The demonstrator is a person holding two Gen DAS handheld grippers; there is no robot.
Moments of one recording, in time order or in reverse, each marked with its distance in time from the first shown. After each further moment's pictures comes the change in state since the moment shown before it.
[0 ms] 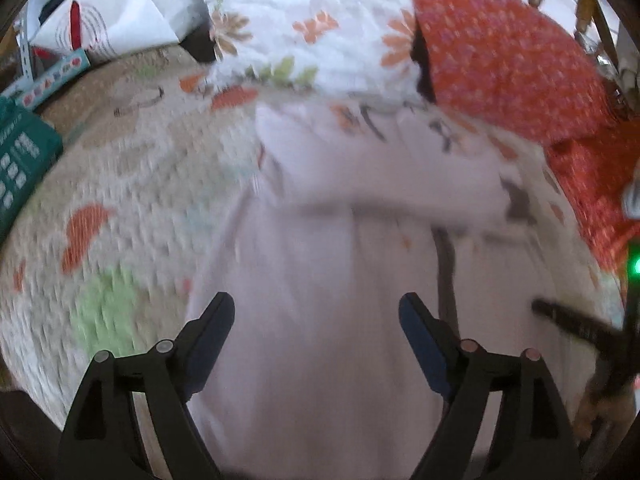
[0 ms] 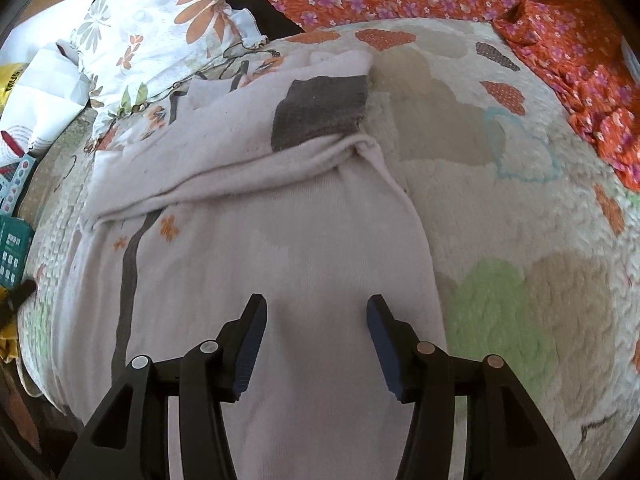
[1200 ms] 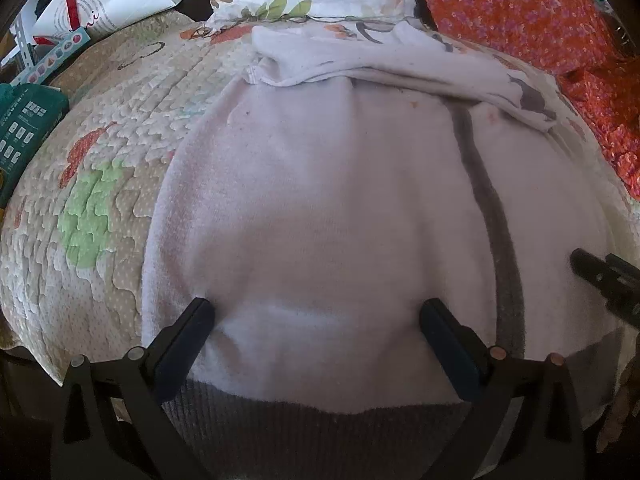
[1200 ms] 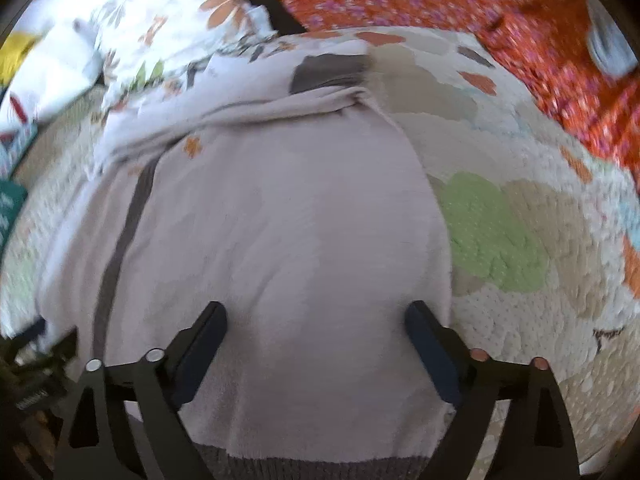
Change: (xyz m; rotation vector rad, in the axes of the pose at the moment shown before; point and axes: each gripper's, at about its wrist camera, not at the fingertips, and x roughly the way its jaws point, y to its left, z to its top) left arm 0.026 -0.019 -0.078 0.067 0.099 0.099; right arm -0.016 0.022 -0.073 -0.080 -0.057 -0.092
